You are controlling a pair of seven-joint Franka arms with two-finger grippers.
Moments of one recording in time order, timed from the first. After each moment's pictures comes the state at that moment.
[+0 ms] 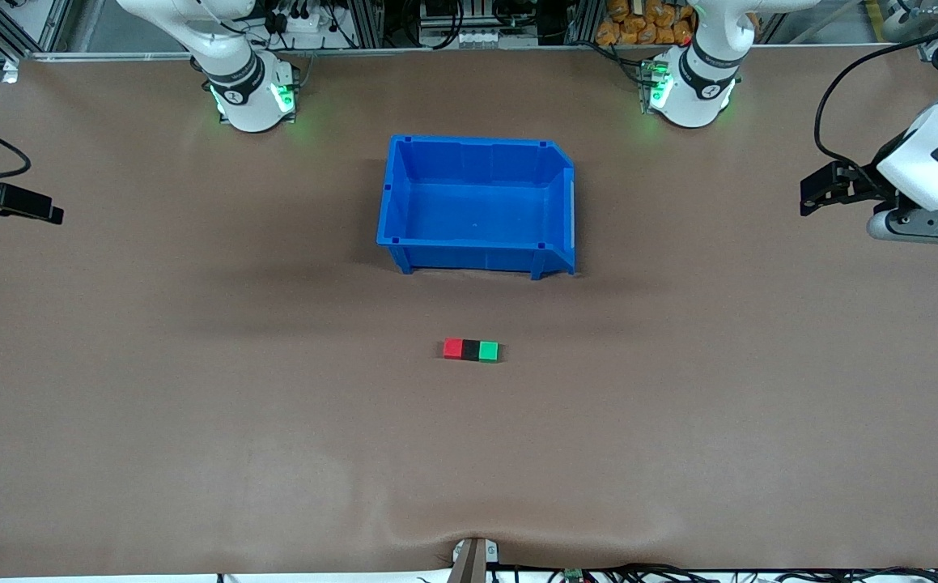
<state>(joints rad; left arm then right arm) -0.05 0.01 -0.07 -1.58 0.05 1.54 0.01 -0.04 0.12 -0.08 -1.42 0.02 1.33 -0.01</state>
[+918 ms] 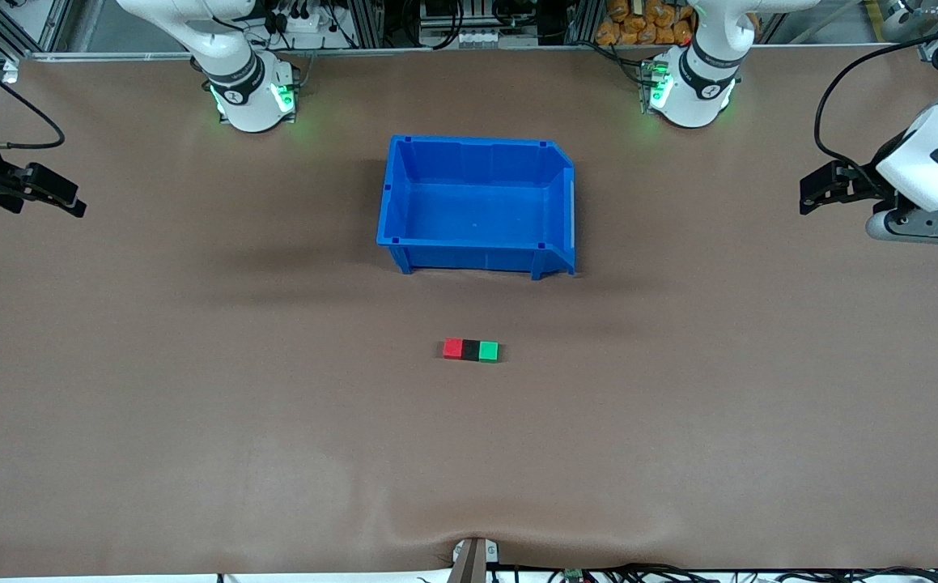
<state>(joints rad) -0.05 0.02 -0.07 -1.58 0.05 1.53 0.00 -0.03 -0.14 -0.08 -1.85 0.02 1.67 -0.01</state>
